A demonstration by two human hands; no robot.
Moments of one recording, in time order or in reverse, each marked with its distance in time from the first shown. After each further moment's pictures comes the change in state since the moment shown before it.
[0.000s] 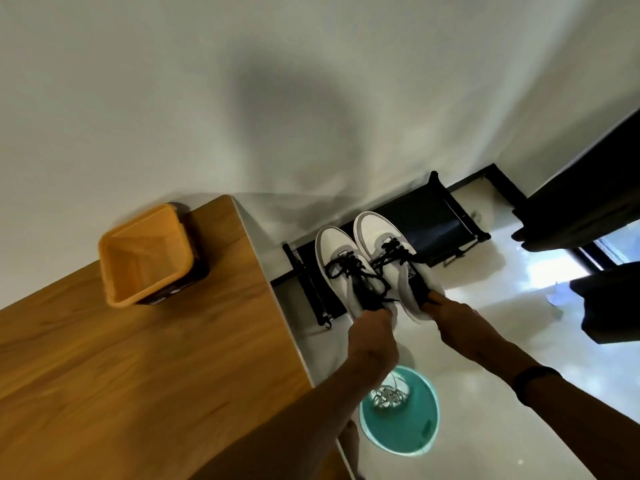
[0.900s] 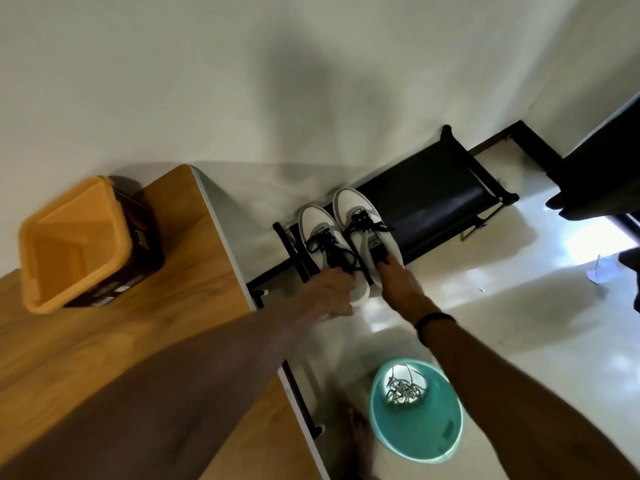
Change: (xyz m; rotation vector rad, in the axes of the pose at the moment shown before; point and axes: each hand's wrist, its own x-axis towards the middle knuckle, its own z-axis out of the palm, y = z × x) left_hand 0.134 -0.082 -0.014 0.618 -0.345 0.116; right_hand 0.145 -0.048 0.093 0.190 -0.015 0.159
